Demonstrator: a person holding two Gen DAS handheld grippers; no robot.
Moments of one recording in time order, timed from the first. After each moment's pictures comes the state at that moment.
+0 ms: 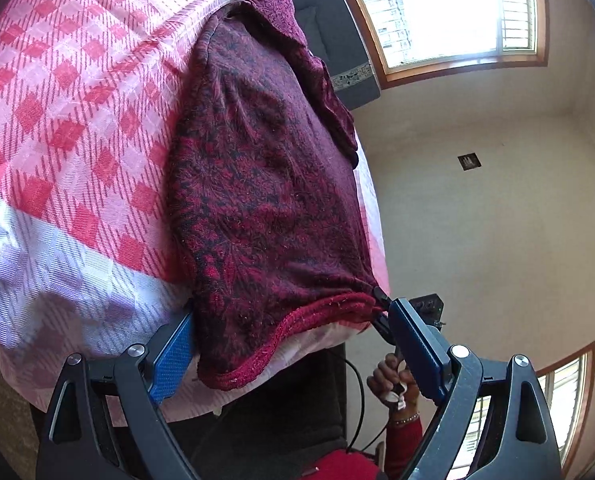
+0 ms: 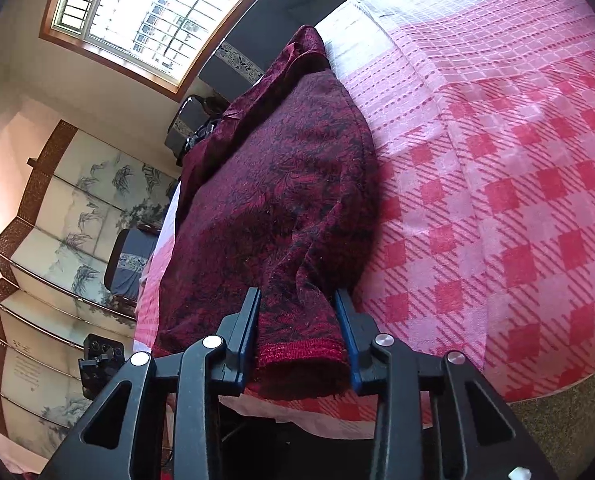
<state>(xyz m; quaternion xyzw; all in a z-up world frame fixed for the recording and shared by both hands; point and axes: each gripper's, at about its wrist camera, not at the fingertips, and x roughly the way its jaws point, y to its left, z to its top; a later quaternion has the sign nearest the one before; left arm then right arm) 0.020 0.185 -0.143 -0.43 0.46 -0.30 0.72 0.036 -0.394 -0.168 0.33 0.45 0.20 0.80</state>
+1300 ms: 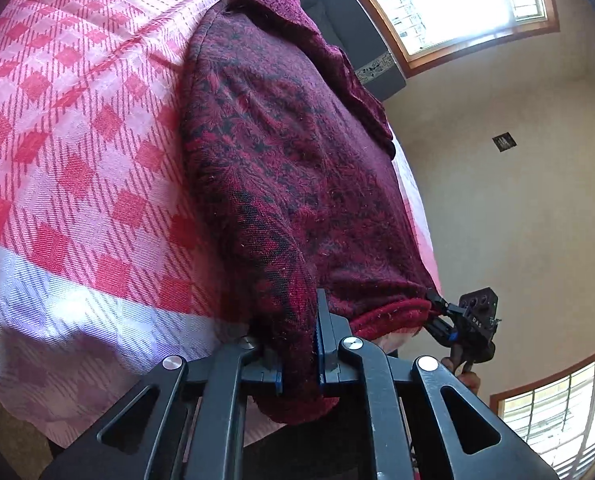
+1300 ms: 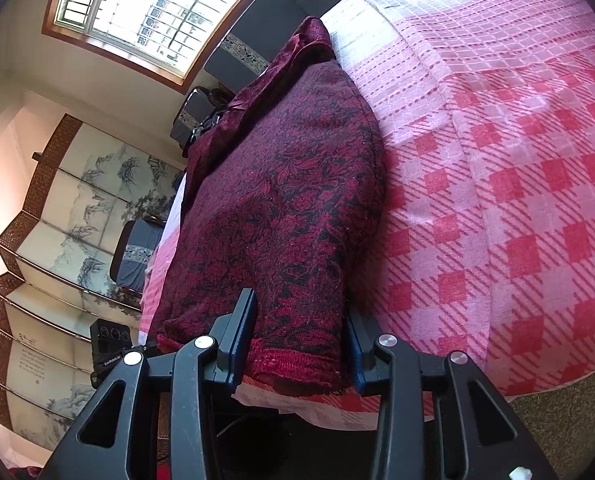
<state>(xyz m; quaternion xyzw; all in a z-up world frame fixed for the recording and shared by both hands) 0.031 0.159 -0.153 -0.36 0.48 -0.25 0.76 0.038 -0.395 -0.173 0.33 0.47 0.21 0.79</state>
